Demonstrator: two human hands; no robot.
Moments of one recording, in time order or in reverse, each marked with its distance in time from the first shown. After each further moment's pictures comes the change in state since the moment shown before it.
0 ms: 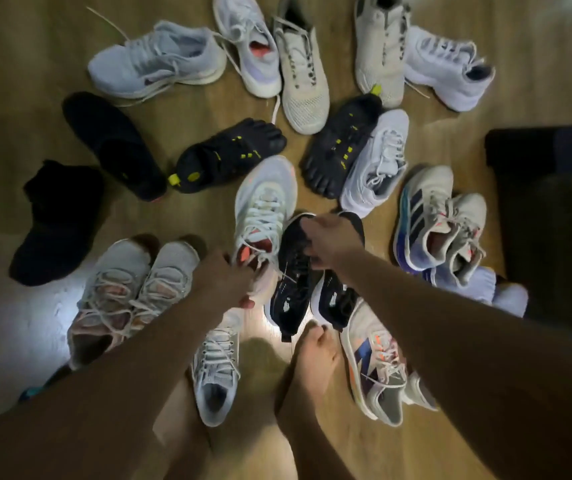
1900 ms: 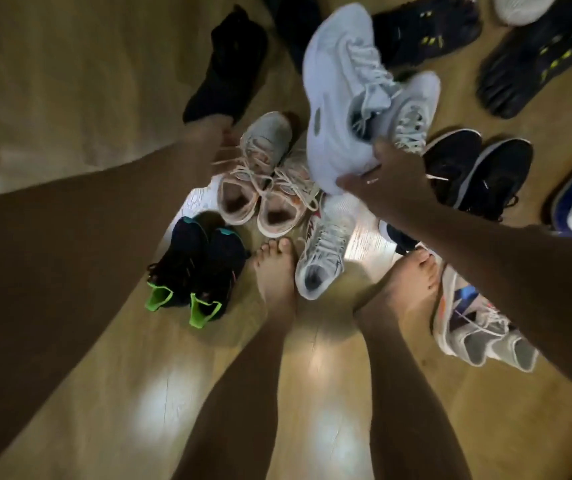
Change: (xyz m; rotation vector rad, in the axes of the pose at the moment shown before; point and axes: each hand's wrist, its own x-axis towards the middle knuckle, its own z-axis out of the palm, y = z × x) left_hand -0.069 -0.170 -0.080 -0.424 0.498 -0.268; right_hand -0.092 0.006 0.118 -0.574 -0.199 -0.669
